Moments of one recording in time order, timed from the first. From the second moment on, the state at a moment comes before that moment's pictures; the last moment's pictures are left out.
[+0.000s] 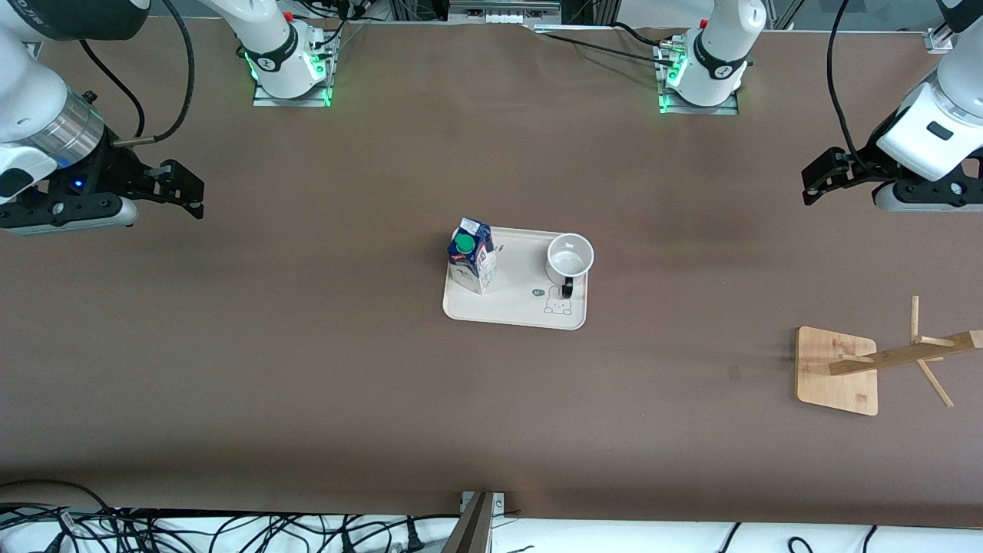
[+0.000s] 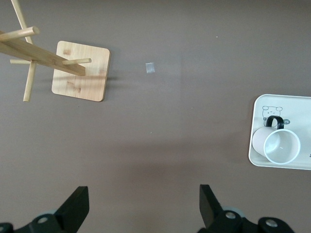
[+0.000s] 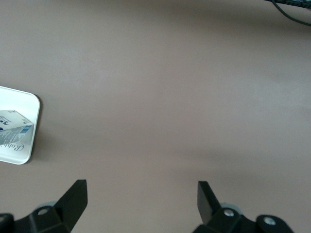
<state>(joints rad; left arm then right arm) -0.01 -0.03 -0.07 -1.67 0.03 1.66 -0.09 0.29 0.07 -0.14 -1.57 -0.02 1.70 0.01</state>
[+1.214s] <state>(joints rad) -0.01 -0.03 -0.07 -1.67 0.03 1.65 -0.09 0.35 0.15 -0.12 -1.57 -0.02 1.68 0.01</state>
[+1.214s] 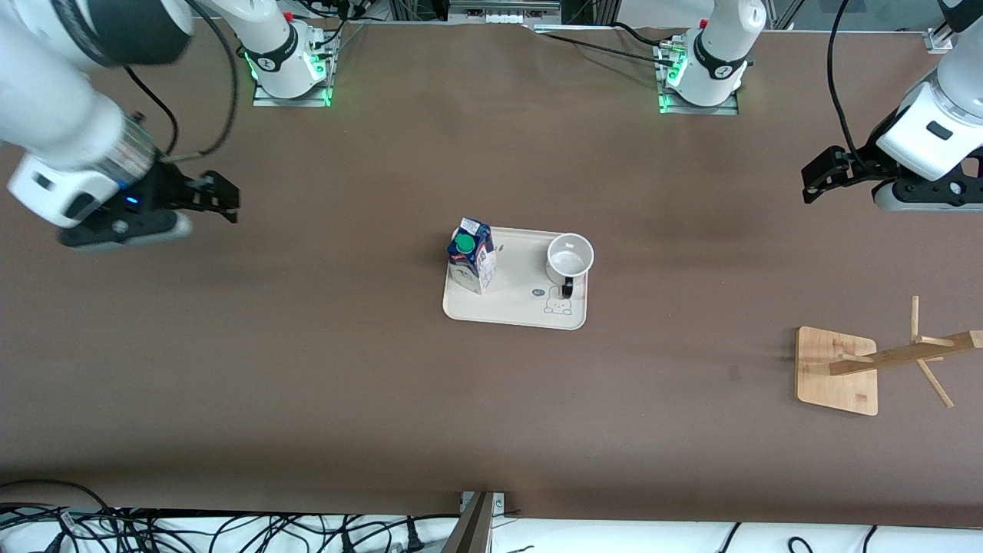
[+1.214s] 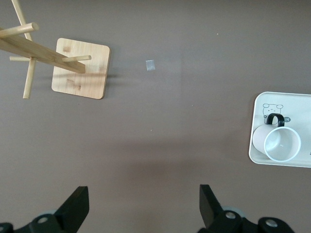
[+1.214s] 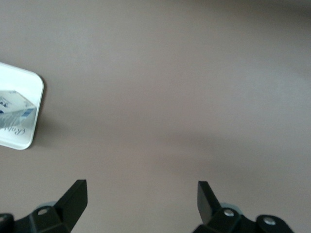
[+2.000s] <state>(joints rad) -0.01 -0.03 -0.07 -1.67 0.03 1.65 -0.09 0.70 0.43 -0.09 -1.51 0.16 1.93 0.75</state>
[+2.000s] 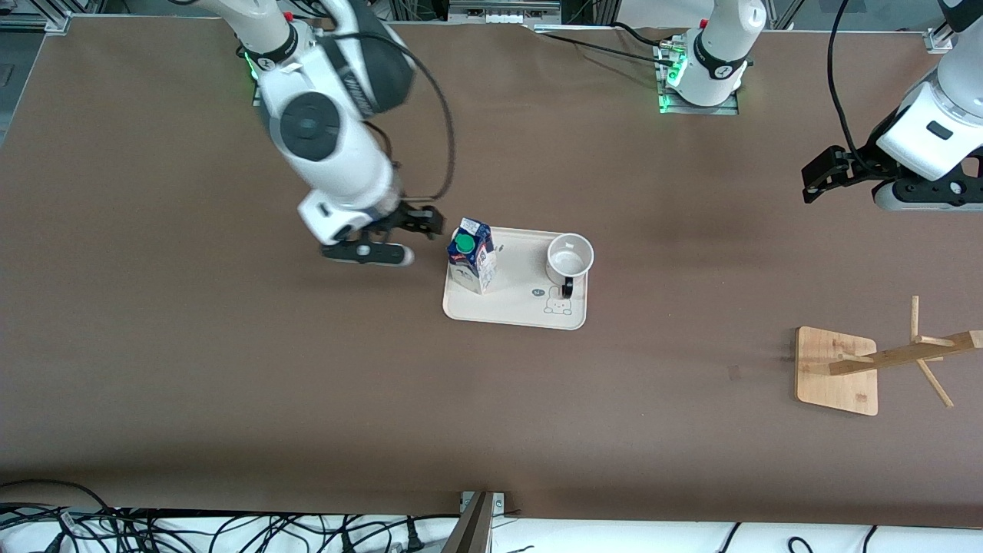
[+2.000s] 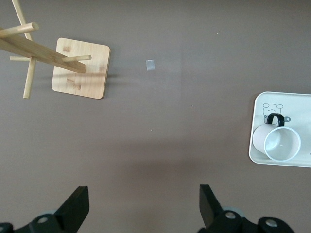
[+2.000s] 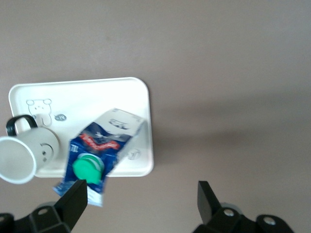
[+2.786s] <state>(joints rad) -0.01 -0.03 -0.07 -1.67 0.03 1.64 -0.09 0.78 0.53 -0.10 -1.49 0.22 2.03 0.98</state>
